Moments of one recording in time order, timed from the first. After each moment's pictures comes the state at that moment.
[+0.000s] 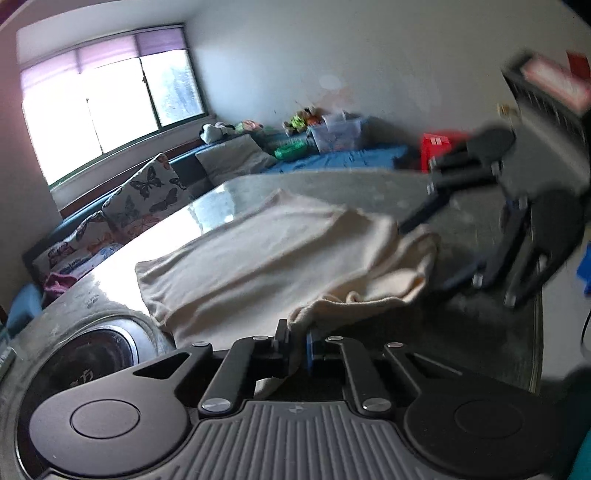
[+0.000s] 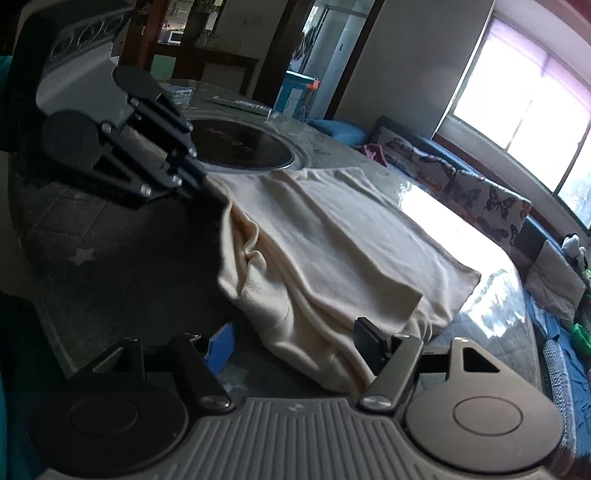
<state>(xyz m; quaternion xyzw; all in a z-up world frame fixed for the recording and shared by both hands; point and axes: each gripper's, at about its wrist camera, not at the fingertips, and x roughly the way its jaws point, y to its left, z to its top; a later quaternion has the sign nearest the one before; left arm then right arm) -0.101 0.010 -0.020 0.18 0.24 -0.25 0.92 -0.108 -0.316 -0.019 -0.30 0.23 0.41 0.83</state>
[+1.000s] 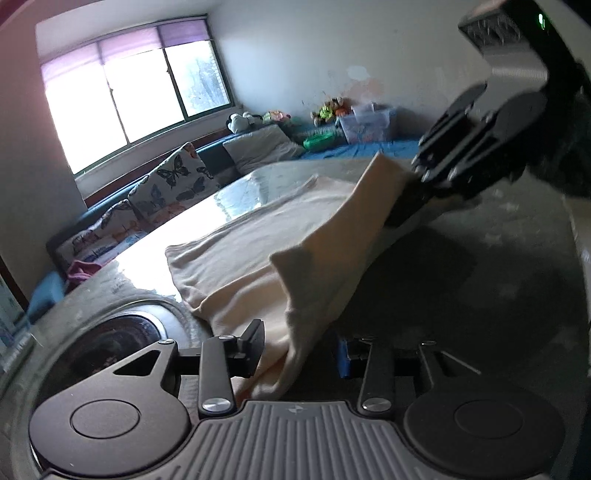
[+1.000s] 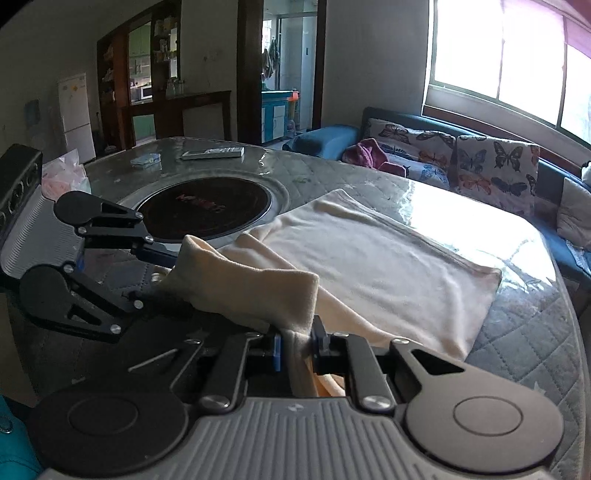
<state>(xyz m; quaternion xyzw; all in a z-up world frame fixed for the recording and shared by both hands) -0.091 0.020 -0.036 0.21 0.24 -0.20 0.93 -0.033 -0.301 0.012 -0.16 0.29 0.43 0.84</state>
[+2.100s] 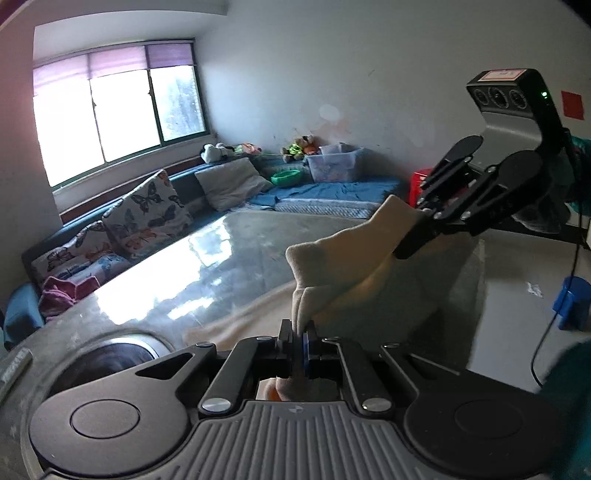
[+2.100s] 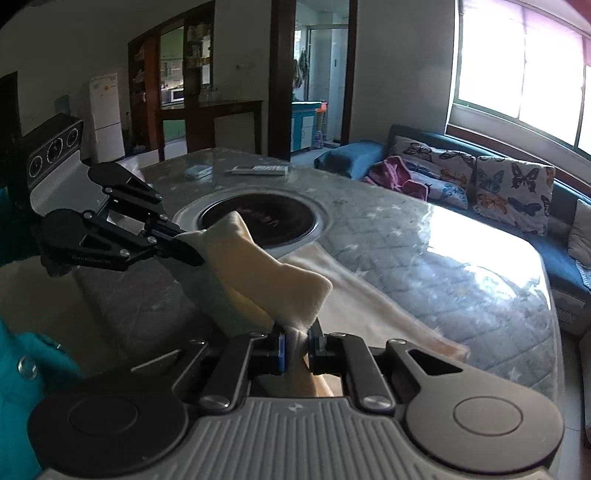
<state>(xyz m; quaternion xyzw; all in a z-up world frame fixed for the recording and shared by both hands) -0.143 0.039 0.047 0.15 0.21 -0.27 0.93 -0.102 -0.339 0.084 -0.17 0.27 0.47 0.82</state>
